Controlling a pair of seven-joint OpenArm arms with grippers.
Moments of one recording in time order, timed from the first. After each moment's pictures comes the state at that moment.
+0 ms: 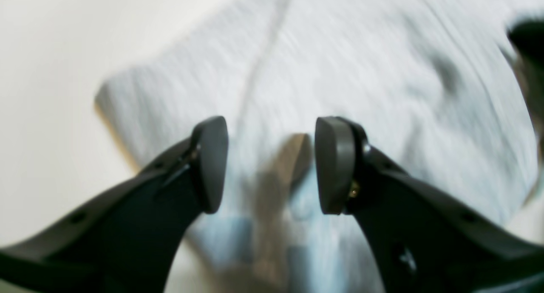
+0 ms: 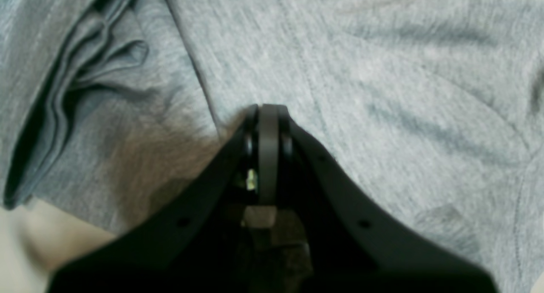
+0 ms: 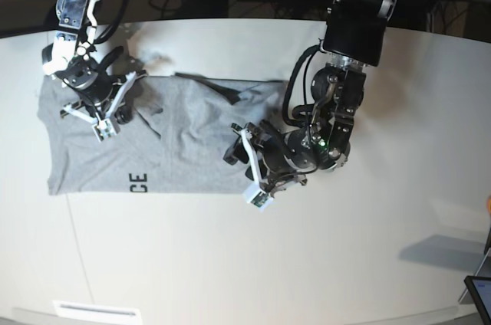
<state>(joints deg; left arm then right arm) -14.9 -7.8 16.2 80.3 -22.9 -25.7 53.3 -11.2 -0.4 18.5 94.3 -7.2 40.3 -35.0</state>
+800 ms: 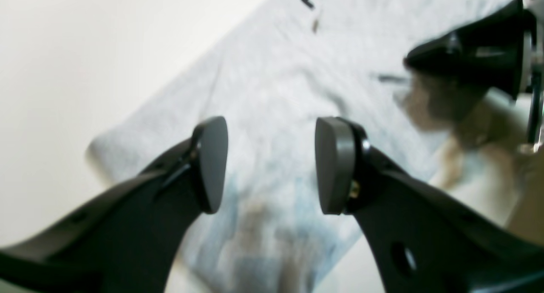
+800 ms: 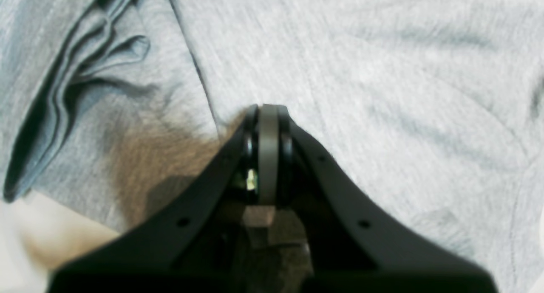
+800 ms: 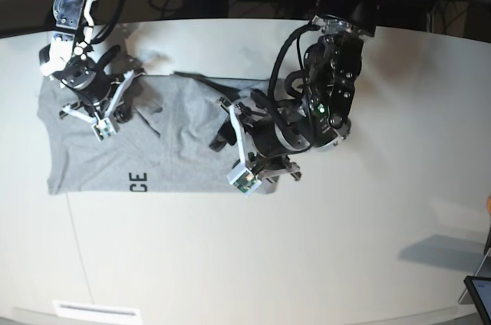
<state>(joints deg) -6.6 -6.1 16.5 103.8 -18.5 -24.0 63.1 -11.3 0.9 18.5 94.2 -6.7 40.9 -35.1</state>
